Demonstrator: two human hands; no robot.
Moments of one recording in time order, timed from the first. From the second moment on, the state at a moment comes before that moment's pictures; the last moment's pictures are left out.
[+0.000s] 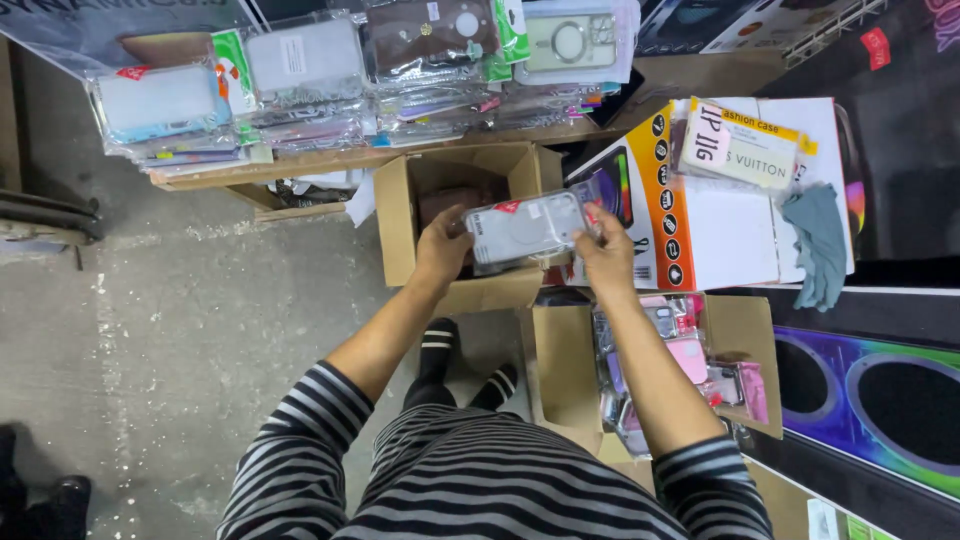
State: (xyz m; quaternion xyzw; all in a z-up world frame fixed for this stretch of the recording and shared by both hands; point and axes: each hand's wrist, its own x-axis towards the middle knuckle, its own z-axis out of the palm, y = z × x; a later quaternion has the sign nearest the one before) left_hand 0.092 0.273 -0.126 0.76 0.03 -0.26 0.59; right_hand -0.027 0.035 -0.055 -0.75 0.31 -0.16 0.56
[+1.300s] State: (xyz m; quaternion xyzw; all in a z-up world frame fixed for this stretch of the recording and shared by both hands) left_hand 0.107 -0.011 0.039 0.80 -0.51 -0.07 0.31; right_hand -0.038 -0.098 0.037 -0.92 0.26 -0.27 0.13
